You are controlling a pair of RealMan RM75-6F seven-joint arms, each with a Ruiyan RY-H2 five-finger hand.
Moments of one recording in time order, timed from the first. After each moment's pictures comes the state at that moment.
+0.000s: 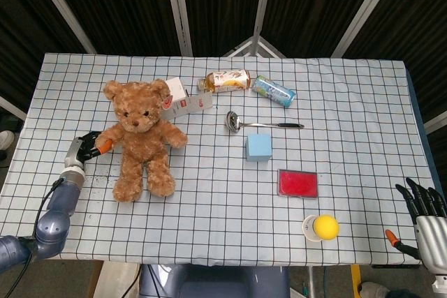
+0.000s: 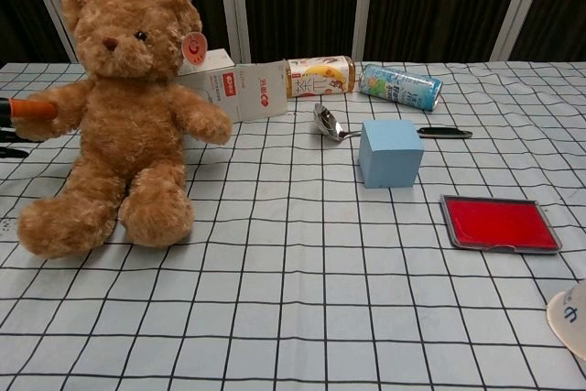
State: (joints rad) left arm -0.58 -1.37 -0.47 -1.55 0.19 0.83 -0.26; right arm -0.04 -0.96 0.00 -1.81 -1.56 1.54 -0.03
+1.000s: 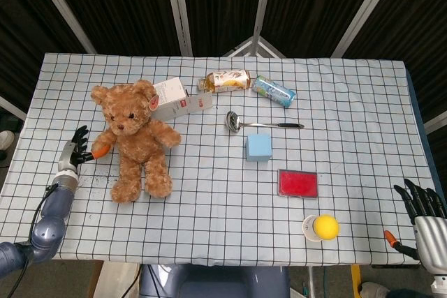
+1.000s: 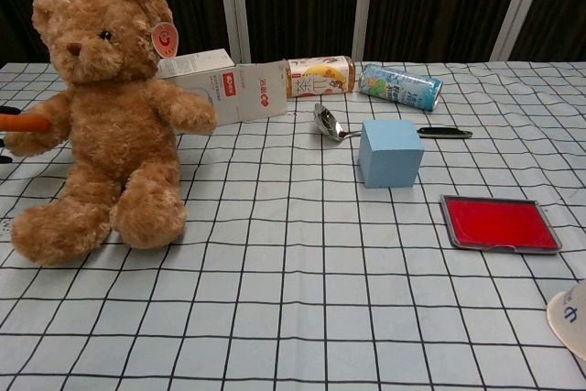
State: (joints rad) left arm -0.51 -1.40 -0.46 -1.51 0.37 0.82 -0.33; right arm -0.04 -0.96 -0.01 -1.82 -1.56 1.54 -0.03
